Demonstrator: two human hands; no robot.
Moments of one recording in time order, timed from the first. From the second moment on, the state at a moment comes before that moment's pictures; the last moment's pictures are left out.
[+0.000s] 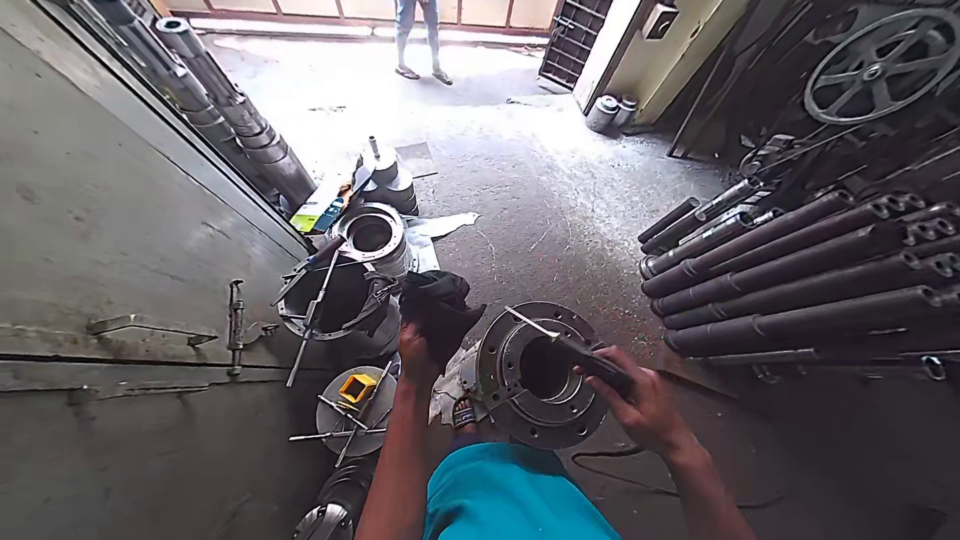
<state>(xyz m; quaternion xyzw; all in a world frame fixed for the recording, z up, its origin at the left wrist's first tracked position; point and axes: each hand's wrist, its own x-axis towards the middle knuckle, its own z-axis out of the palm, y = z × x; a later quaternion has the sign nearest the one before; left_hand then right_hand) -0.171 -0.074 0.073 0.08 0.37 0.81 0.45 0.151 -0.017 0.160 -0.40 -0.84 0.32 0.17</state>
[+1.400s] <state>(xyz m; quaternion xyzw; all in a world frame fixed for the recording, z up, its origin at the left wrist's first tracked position) -0.093 -0.096 -0.011 0.58 0.62 0.49 0.20 0.068 -0.031 0.194 -0.47 -0.84 0.18 -0.20</state>
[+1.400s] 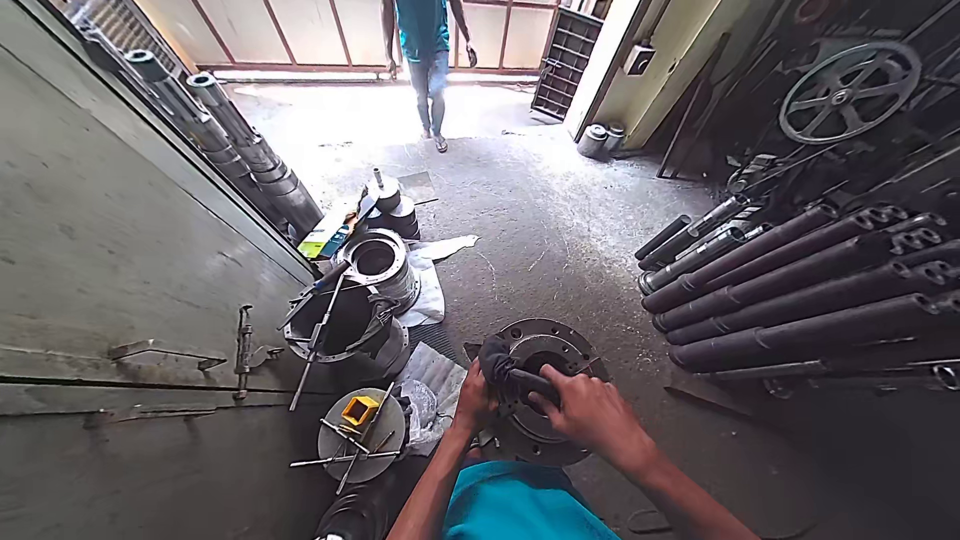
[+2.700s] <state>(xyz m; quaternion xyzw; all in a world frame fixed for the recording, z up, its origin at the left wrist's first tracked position) -0.070 -0.187 0.011 0.56 0.62 0.51 0.23 0.119 -0.083 0.182 -0.46 -0.81 0.25 -0.27</state>
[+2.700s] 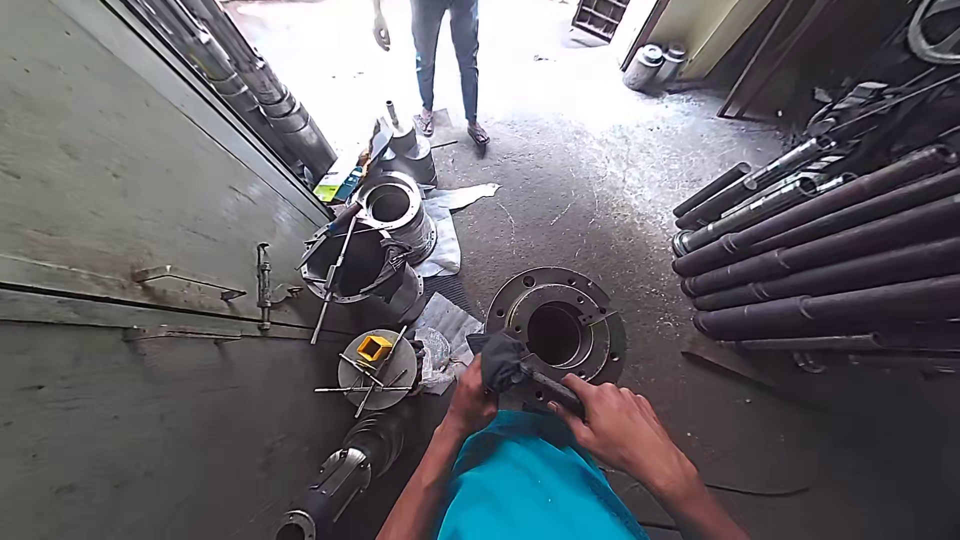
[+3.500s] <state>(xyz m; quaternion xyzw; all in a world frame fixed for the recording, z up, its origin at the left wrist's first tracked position) -0.040 -0.177 -0.025 0.56 0.66 0.50 0.06 0.103 -0.092 0.197 -0.46 -0.81 0.20 -0.30</state>
